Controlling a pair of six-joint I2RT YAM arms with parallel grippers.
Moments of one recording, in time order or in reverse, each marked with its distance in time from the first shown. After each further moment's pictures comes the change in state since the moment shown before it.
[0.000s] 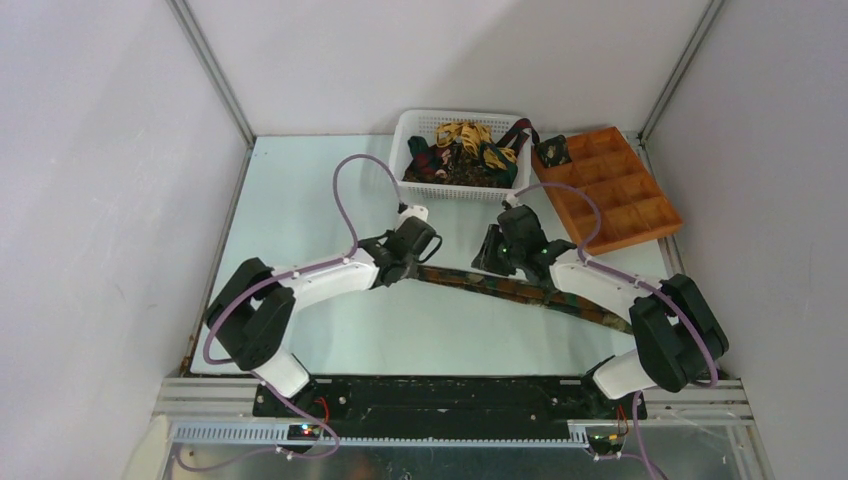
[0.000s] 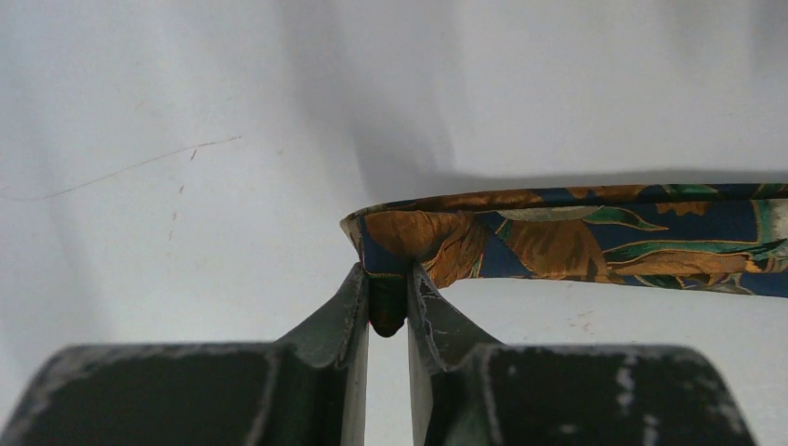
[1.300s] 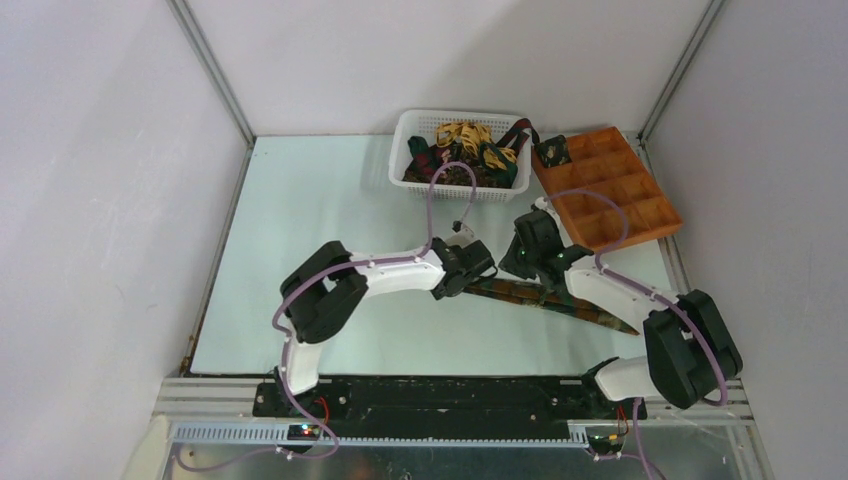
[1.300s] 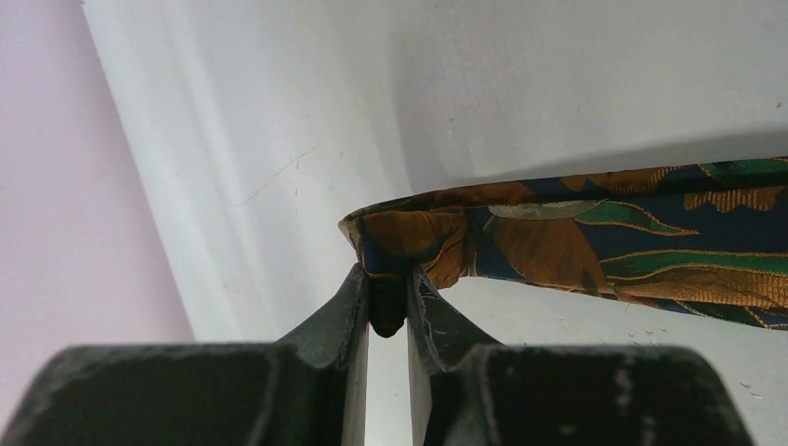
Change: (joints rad) left arm -0.224 0.357 0.349 -0.404 -0.419 0.119; right arm -0.068 -0.082 -0.069 -0.090 0.165 0.061
